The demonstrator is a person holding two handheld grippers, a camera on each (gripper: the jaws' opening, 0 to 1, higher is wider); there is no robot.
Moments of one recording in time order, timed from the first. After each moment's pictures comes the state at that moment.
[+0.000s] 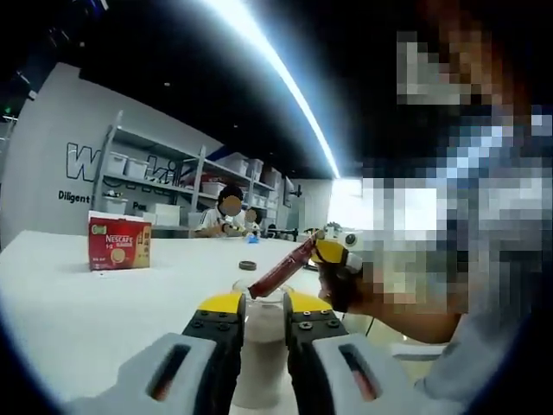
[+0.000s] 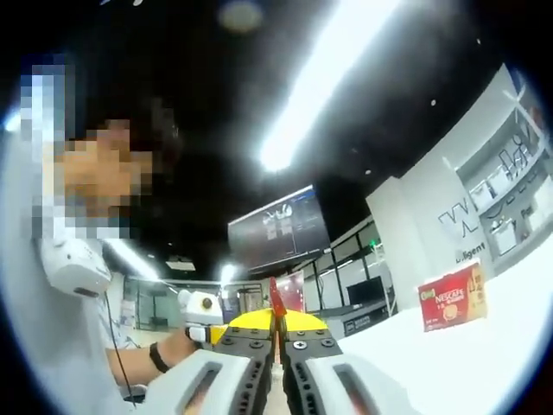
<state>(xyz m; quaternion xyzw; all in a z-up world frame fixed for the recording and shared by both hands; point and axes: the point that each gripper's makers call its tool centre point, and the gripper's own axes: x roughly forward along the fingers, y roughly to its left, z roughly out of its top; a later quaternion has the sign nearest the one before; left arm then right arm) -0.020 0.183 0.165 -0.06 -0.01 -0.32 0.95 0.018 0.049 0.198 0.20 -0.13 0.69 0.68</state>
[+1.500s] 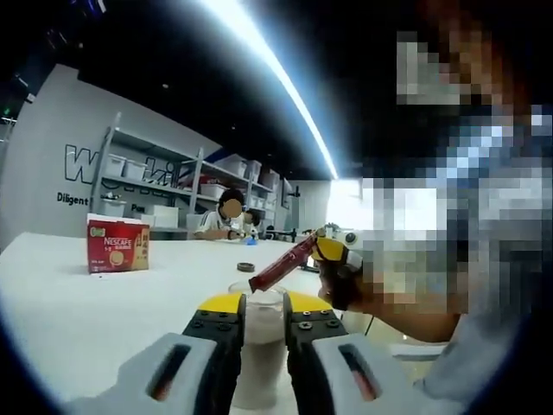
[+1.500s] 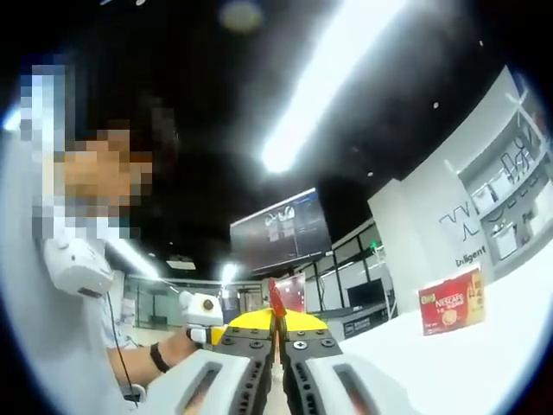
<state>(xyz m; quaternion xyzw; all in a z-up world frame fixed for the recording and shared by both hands) -0.024 0.181 0.168 -0.06 -0.01 -0.32 0.95 0.018 0.046 0.199 0.19 -0.12 0.69 0.68</state>
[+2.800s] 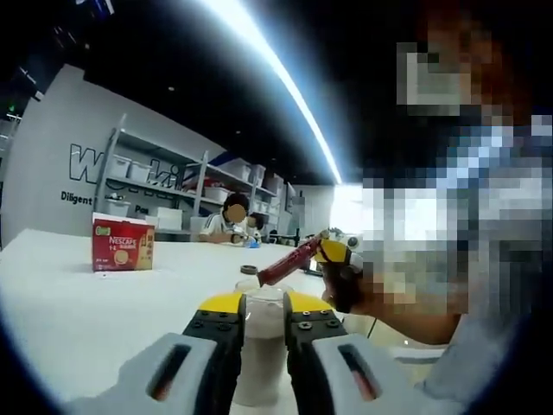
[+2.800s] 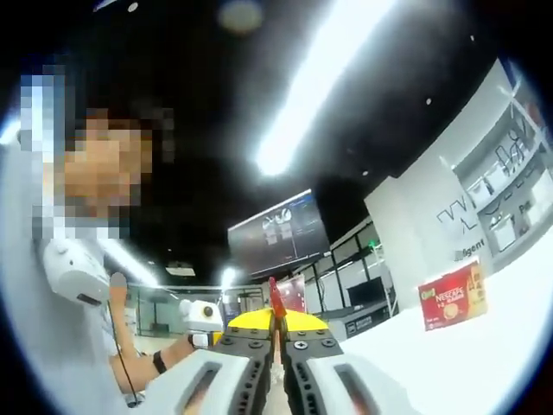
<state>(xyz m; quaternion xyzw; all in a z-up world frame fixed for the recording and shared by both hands) -0.028 0.190 0.165 -0.07 -0.02 -0.31 0.95 0.017 0.043 0.201 0.22 -0.12 0.69 0.68</state>
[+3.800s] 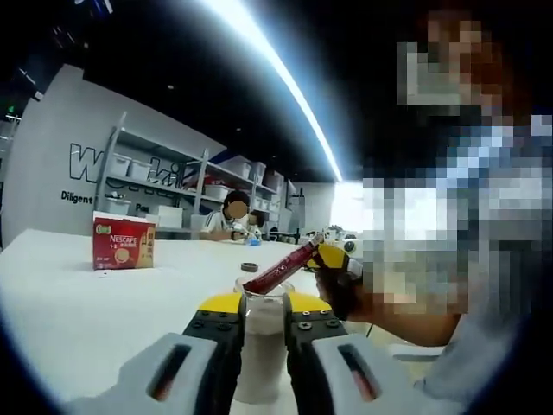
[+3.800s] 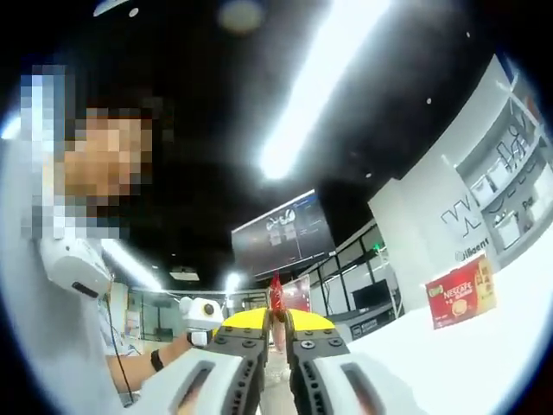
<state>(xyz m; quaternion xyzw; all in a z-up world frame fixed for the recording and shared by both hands) -0.030 0.190 0.163 -0.07 -0.01 -0.31 0.95 0.011 0.066 0.191 0.22 -0.13 0.70 0.67</state>
